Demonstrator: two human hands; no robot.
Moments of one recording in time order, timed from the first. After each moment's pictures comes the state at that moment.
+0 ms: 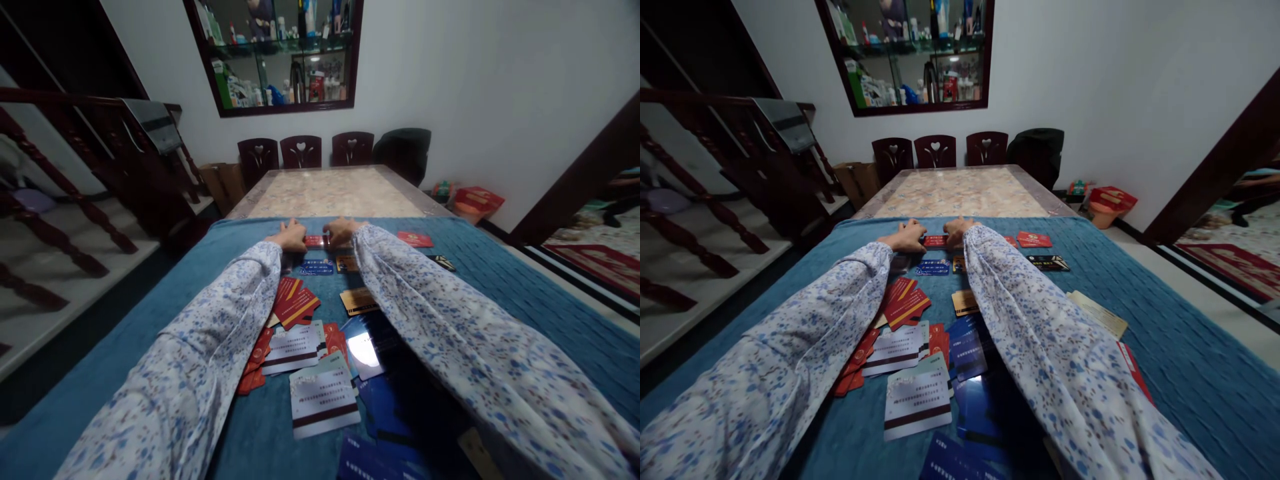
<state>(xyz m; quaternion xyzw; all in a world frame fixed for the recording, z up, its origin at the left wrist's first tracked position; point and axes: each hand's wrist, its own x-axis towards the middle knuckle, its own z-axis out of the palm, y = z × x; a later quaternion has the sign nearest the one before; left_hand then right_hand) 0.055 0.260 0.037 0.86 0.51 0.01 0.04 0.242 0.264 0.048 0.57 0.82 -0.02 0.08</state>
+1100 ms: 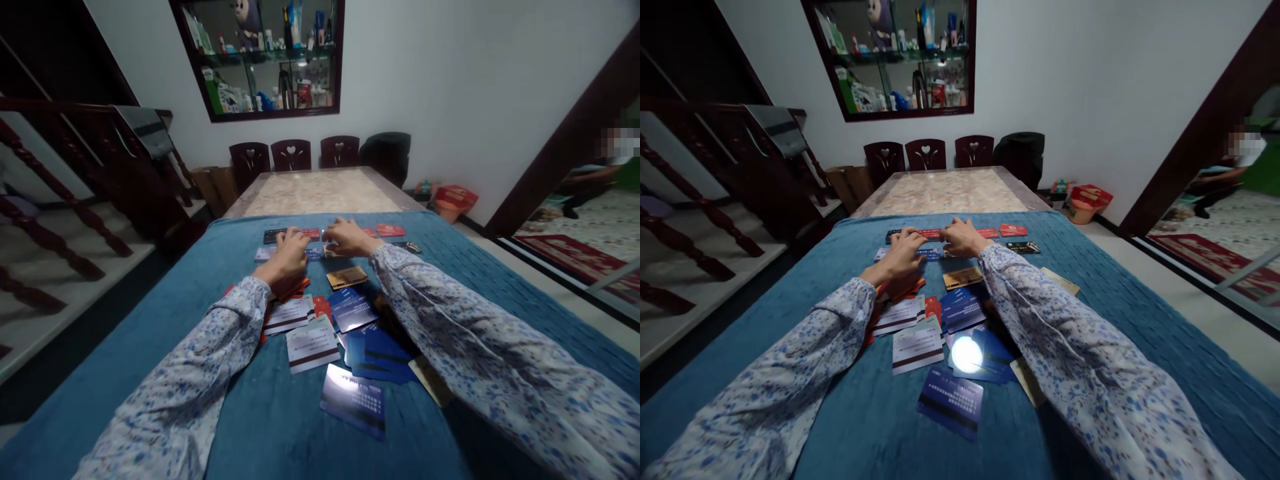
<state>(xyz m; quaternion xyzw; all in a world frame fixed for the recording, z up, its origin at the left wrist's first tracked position) 0.065 0.128 0.042 0.88 0.46 0.10 -0.03 0.274 0.140 0.059 0.51 0.86 0.05 -0.02</state>
